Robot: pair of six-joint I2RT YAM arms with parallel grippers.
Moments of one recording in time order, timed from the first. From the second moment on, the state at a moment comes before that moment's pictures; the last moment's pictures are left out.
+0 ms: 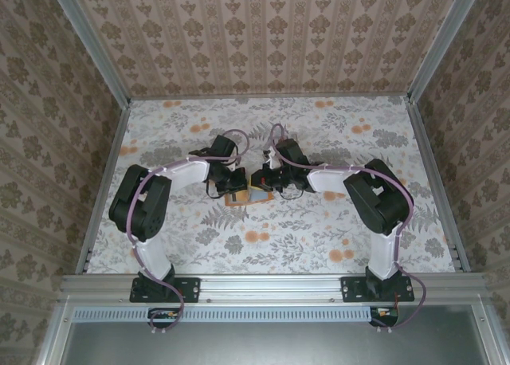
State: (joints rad) left arm -0.53 1.80 1.09 -0.49 0.36 -0.59; right arm 0.57 1.93 1.07 0.13 -0.66 0.88
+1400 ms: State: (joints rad) left arm -0.29 1.47 0.90 -0.52 0.35 -0.59; right arm 0.70 2.10 1.37 -0.15 -0.63 0.76
